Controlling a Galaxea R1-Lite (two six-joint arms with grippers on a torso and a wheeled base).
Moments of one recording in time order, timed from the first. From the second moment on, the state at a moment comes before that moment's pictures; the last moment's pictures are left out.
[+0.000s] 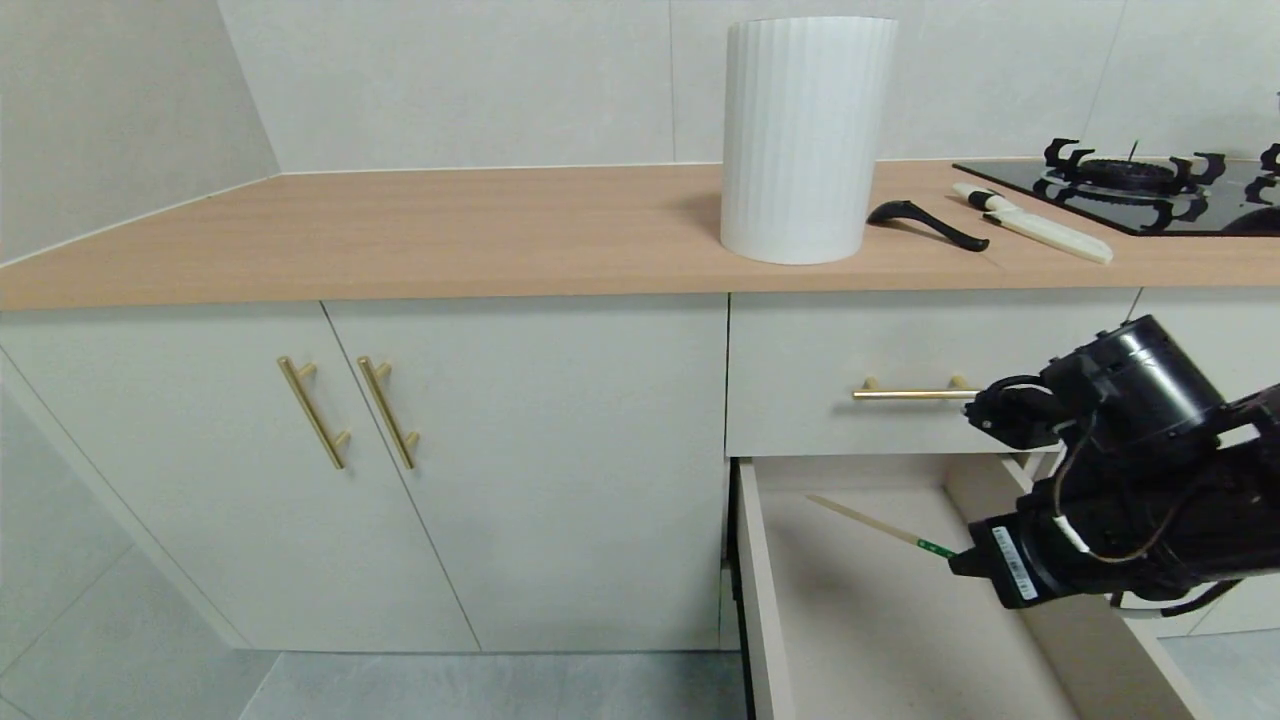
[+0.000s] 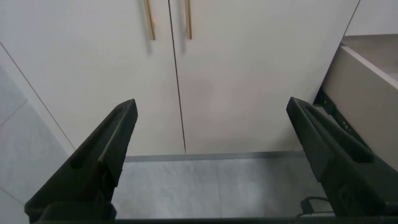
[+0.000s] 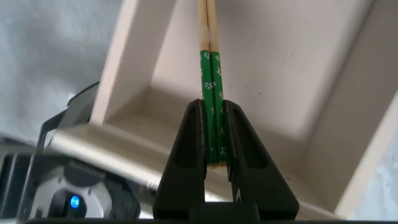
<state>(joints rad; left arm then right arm) 0.00 0.00 0.00 0.00 -0.02 0.01 0.51 1.58 -0.97 0.33 -0.05 0.22</state>
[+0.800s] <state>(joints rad) 0.00 0.00 0.00 0.00 -0.02 0.01 0.55 2.00 -0.97 -0.07 -0.20 0.42</state>
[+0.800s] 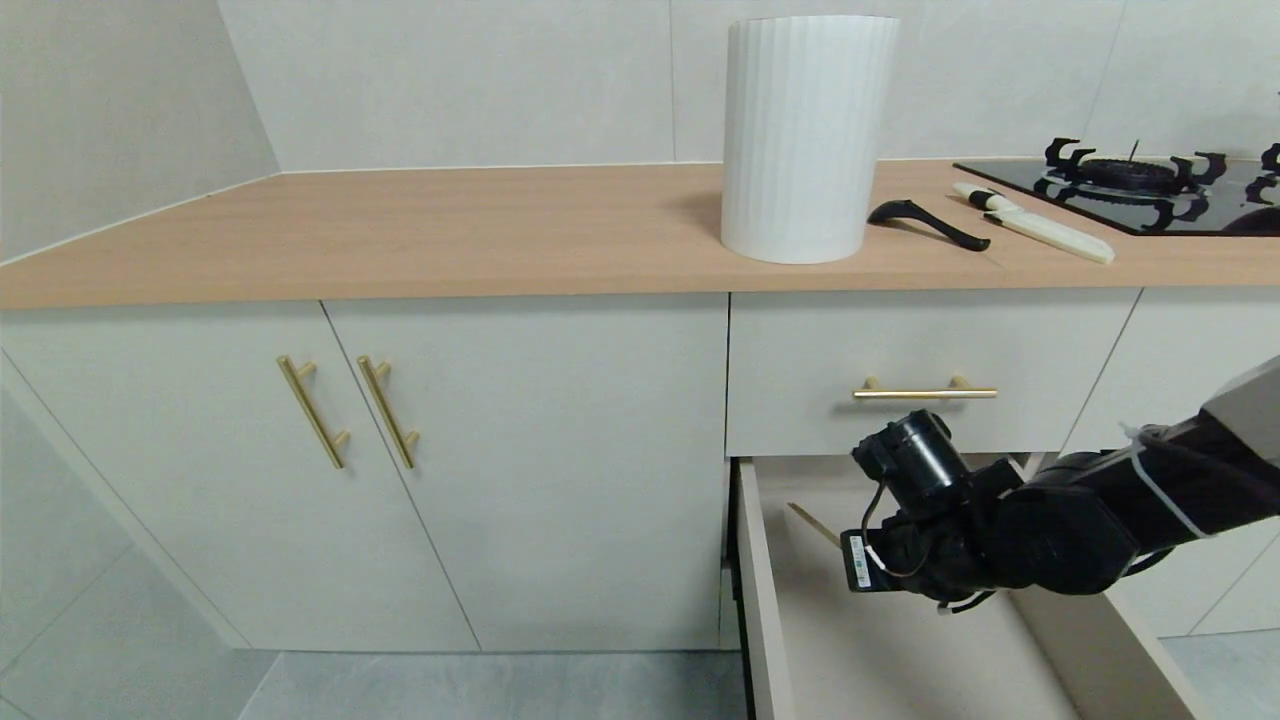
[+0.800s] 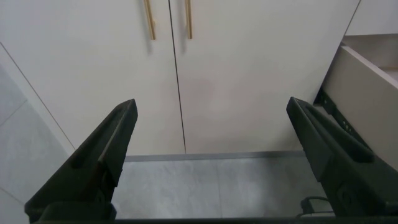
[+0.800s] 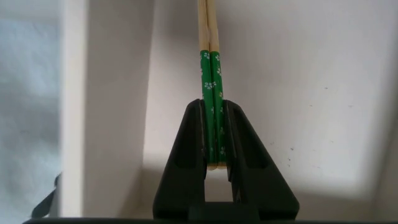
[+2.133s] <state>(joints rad) -0.01 0.00 0.00 0.00 -0.02 0.01 0.58 2.30 -0.97 -0.17 -0.30 0.42</state>
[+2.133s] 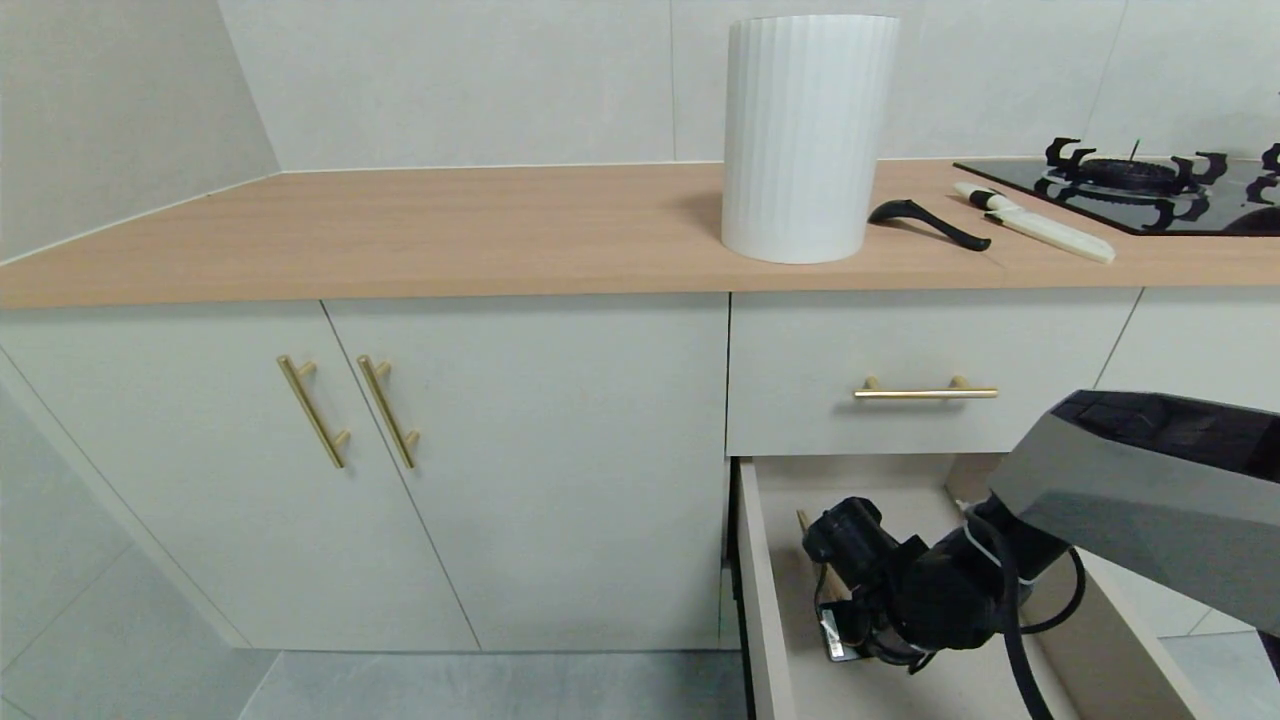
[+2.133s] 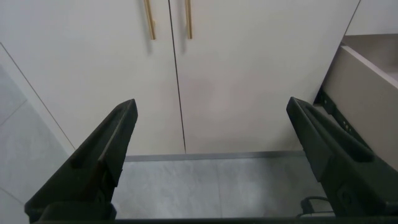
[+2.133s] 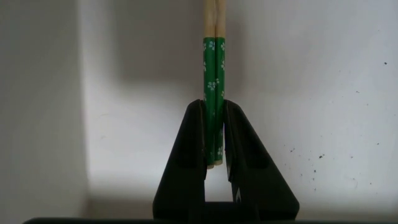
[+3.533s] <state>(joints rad) 0.00 0.00 0.00 0.00 -0.02 0.01 0.56 2.18 -0.94 -0.17 -0.30 0.41</state>
